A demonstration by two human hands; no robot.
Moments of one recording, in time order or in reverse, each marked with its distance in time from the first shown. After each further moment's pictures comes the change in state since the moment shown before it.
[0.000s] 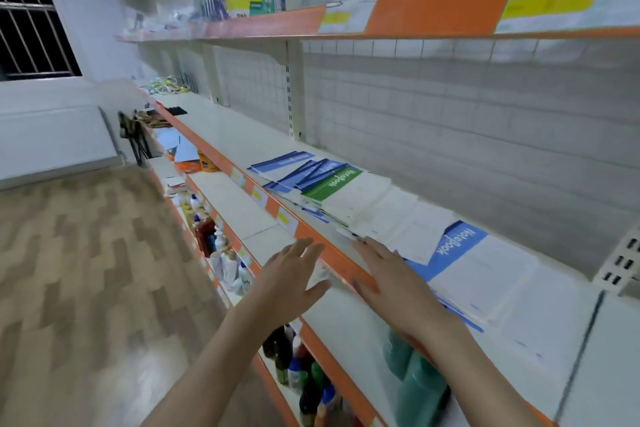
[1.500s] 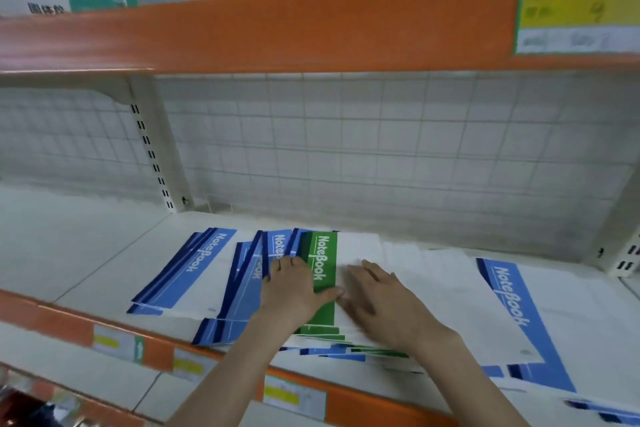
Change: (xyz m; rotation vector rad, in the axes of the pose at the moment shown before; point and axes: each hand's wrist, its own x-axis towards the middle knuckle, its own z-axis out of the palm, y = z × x) left_hand 0.300 -0.123 0.027 -0.040 -0.269 0.197; right_hand 0.217 0.037 0.048 -0.065 0.127 0.597
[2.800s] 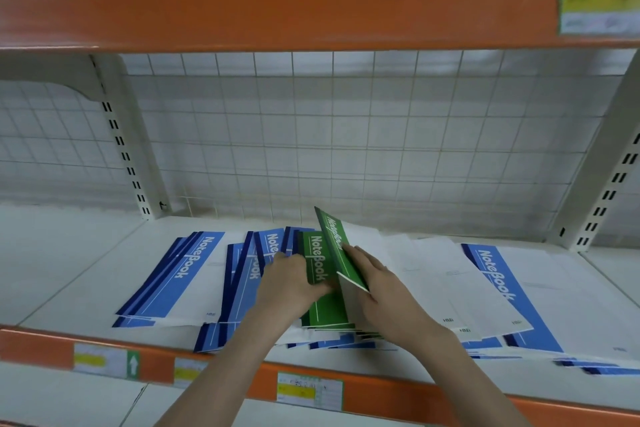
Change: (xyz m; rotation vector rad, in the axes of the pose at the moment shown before) left_hand 0.001 -0.020 -0.004 -0.323 0.072 0.160; right_hand -0.007 -0.030 0.005 0.223 0.186 0.050
